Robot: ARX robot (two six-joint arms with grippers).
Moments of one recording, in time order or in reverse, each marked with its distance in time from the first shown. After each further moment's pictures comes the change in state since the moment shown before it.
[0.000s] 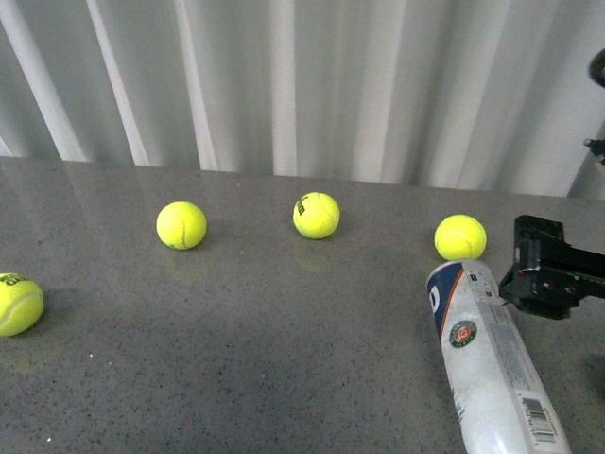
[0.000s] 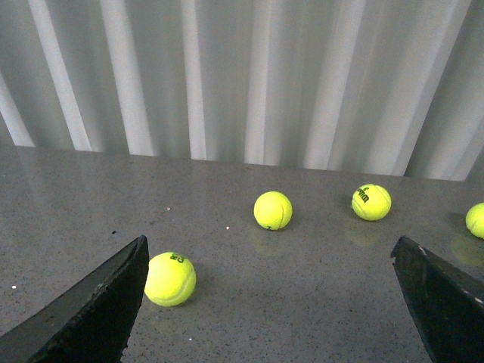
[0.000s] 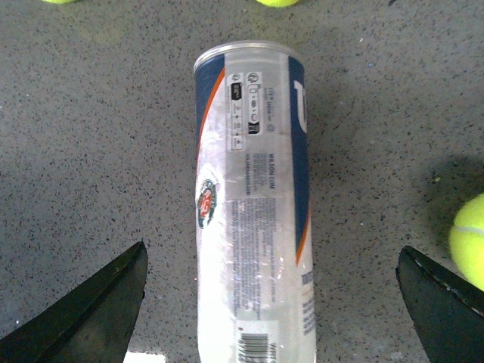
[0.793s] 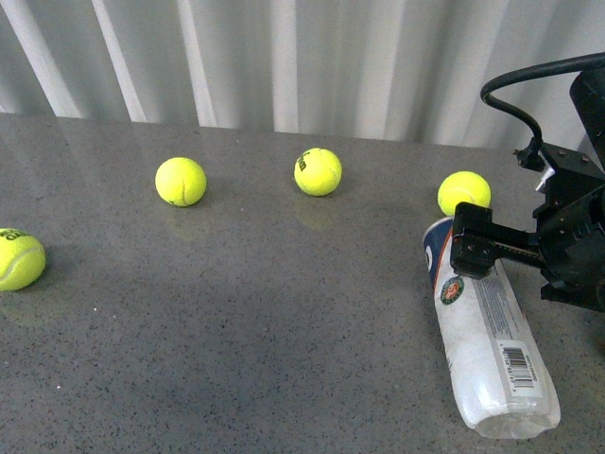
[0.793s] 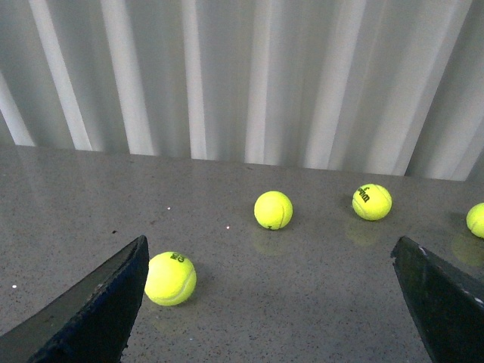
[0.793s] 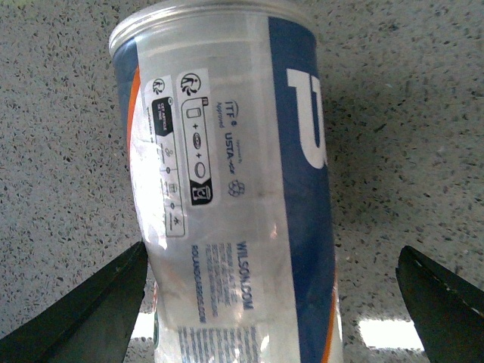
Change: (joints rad) left arm 0.000 0.000 0.000 0.000 0.000 0.000; right arm -0.010 0.407 0.238 0.003 -0.043 0.063
